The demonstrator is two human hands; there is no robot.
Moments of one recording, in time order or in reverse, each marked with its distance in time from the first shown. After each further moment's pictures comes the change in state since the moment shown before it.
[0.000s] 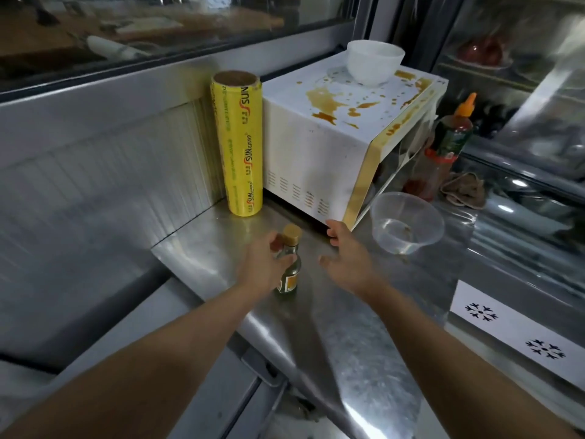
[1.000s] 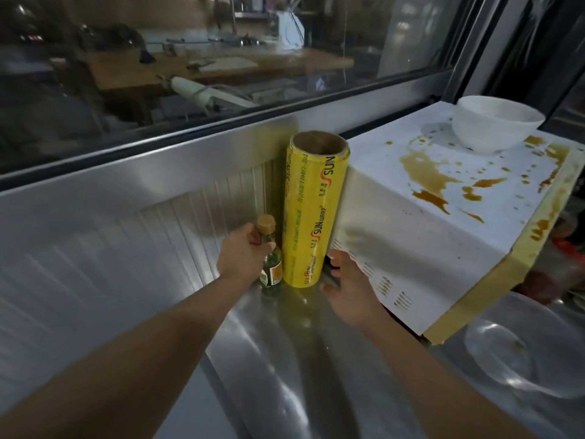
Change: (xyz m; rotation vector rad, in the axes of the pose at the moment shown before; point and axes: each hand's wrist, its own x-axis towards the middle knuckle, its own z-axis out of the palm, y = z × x) left_hand 0.179 -0.046 -0.108 0.029 0.350 -0.138; right_hand 0.159 -0.066 0.074 0.029 -0.135 -0.091
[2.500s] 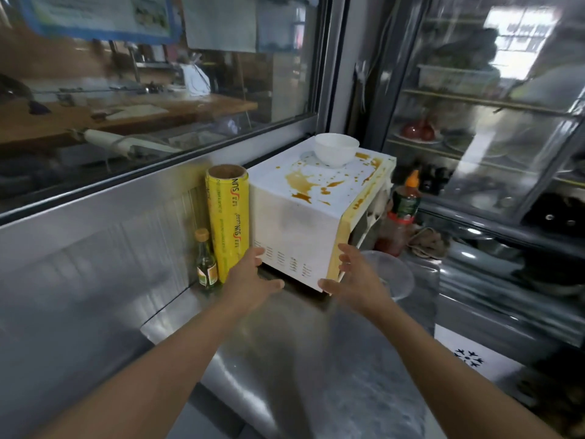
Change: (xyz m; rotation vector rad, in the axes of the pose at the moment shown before) left_hand -0.166 0.087 -0.012 -0.126 -0.502 0.191; right_hand -0.180 -0.004 -0.118 0.021 0.330 0.128
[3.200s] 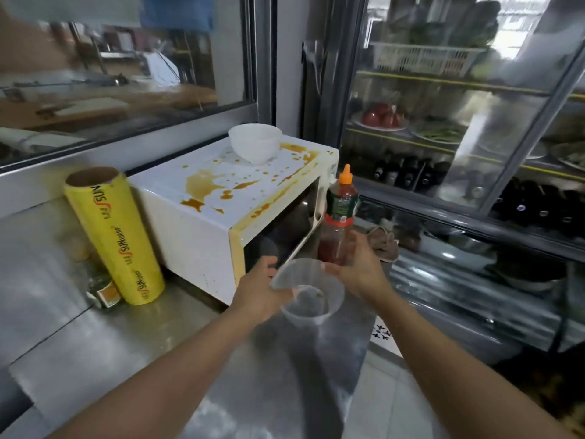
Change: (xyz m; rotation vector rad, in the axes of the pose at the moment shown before) left_hand 0.047 0.099 0.202 0.123 -0.119 -0.038; right_hand 0.101 0.150 -0.146 0.085 0.152 0.005
